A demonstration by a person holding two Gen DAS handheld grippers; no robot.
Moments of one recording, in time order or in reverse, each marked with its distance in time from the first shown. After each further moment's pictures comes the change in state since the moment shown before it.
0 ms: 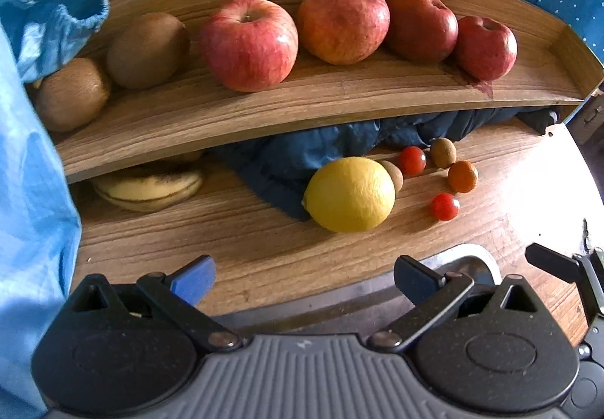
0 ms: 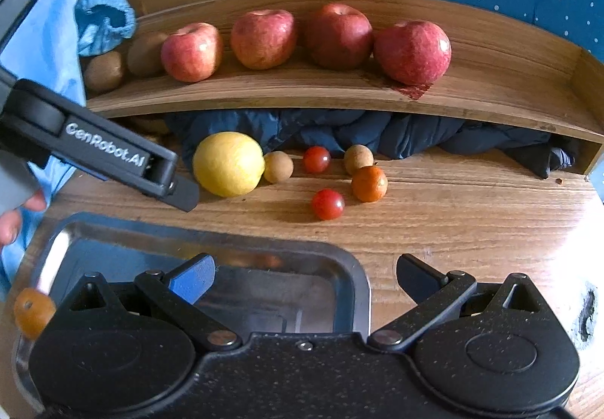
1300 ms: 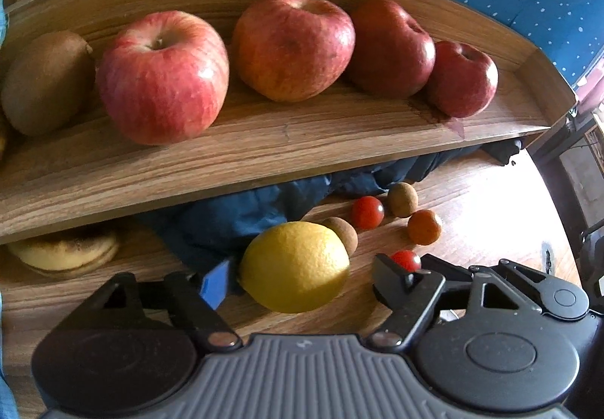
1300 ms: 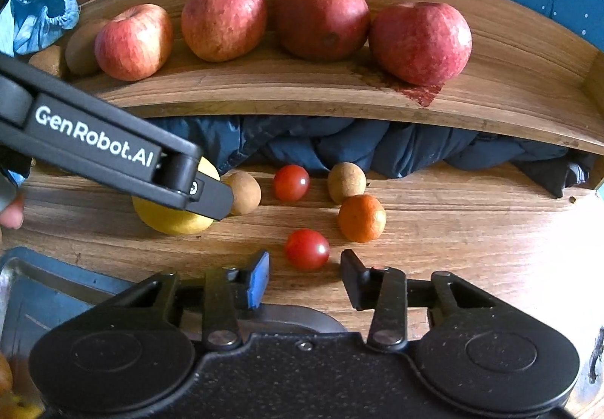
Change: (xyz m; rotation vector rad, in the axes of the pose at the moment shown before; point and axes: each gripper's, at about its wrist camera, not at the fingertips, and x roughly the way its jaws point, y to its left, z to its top) left arm 0.036 -0.006 0.038 0.007 -0.017 -0.198; right arm 0.053 0.000 0.022 -0.002 0.032 -0.072
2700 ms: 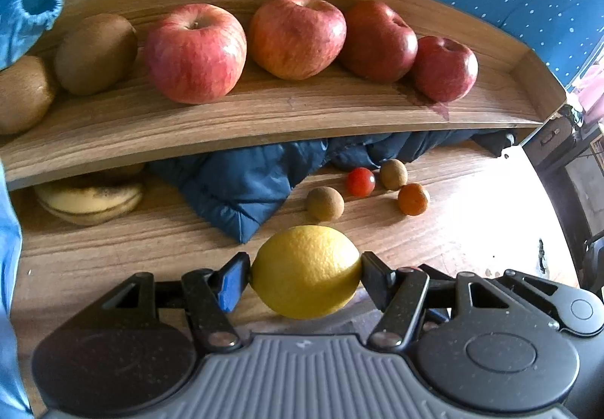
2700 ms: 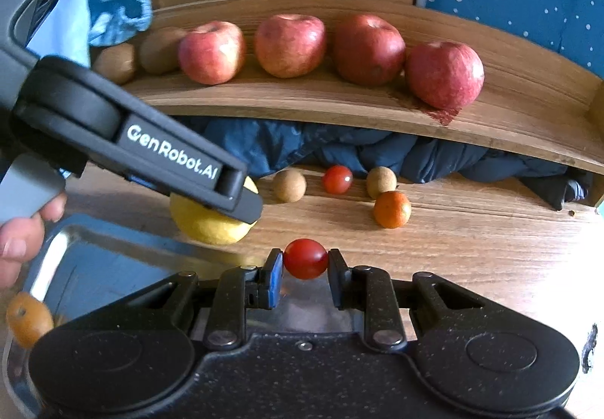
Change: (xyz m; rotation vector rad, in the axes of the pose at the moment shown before) left arm -0.032 -0.013 -0.034 -0.029 -0.030 0.032; right arm -0.051 0.017 -0.025 -0.087 -0.065 0.087
